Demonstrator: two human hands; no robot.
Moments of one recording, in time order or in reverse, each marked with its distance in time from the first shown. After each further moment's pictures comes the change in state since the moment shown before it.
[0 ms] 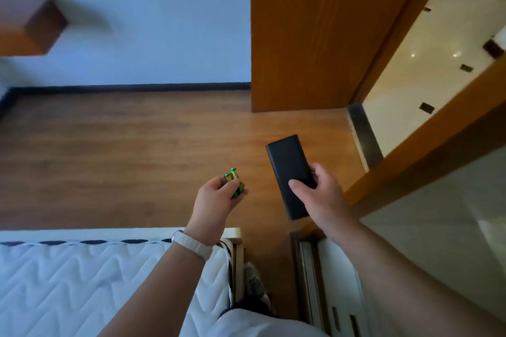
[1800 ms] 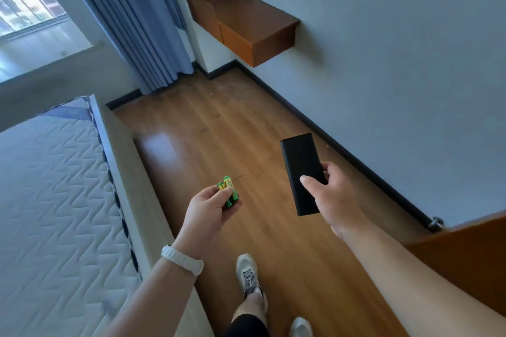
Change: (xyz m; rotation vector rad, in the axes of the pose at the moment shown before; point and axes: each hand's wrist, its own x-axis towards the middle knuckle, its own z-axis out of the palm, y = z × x) left_hand 0.327 0.324 -0.098 -0.583 0.856 0.246; right_hand 0.582 -0.243 0.309 -0.067 -0.856 -0.158
